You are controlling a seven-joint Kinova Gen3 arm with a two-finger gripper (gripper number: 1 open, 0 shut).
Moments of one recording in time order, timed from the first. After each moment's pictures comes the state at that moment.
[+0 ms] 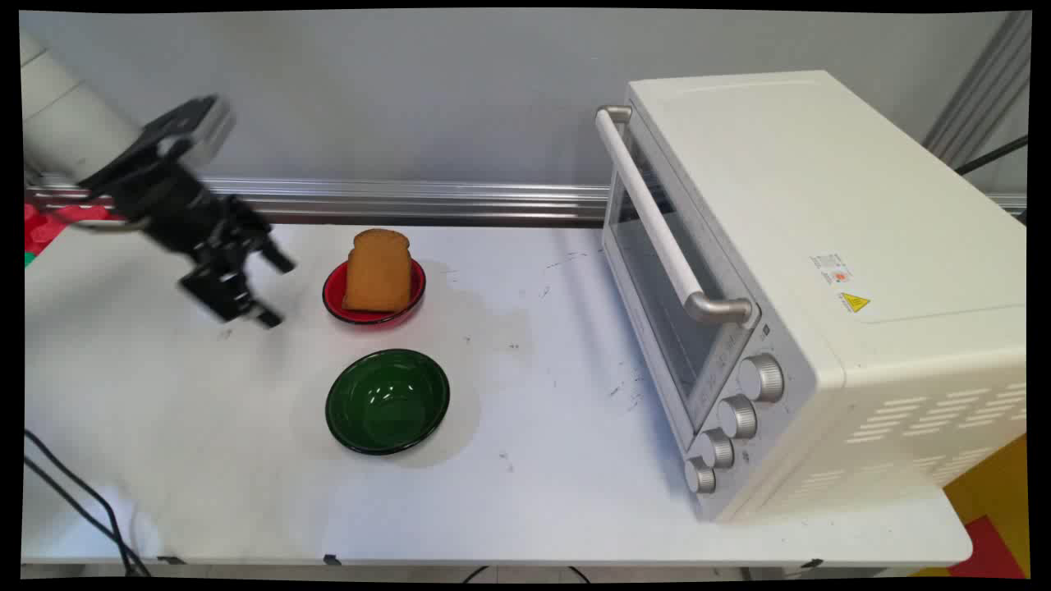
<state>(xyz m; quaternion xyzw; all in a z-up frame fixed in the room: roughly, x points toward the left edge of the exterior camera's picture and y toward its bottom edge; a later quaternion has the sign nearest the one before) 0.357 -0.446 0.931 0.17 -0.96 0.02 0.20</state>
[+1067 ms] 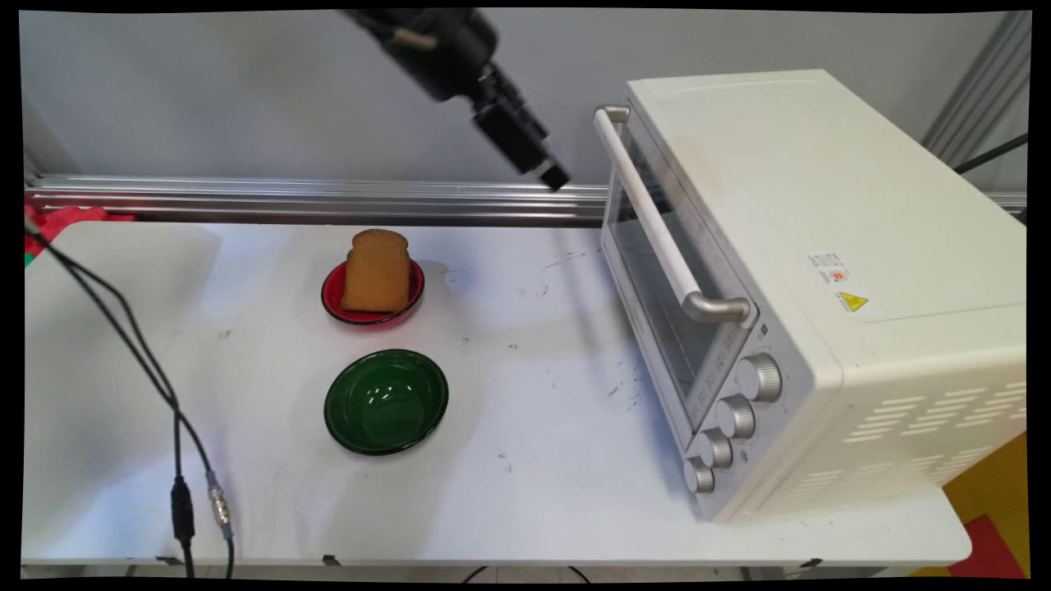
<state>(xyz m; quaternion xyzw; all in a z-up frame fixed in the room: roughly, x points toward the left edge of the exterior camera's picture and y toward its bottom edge) 0.119 -0.519 1.060 0.17 -0.93 0.03 0.32</state>
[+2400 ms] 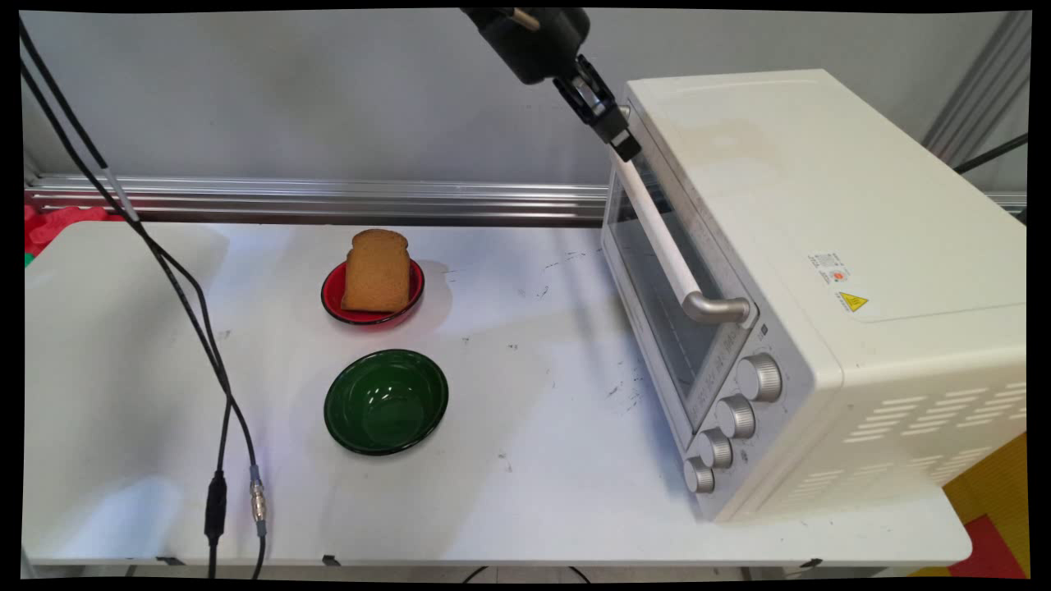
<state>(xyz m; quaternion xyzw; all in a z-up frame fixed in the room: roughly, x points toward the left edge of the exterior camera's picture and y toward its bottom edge) 0.060 -0.570 1.056 0.18 -0.93 0.01 0.33</state>
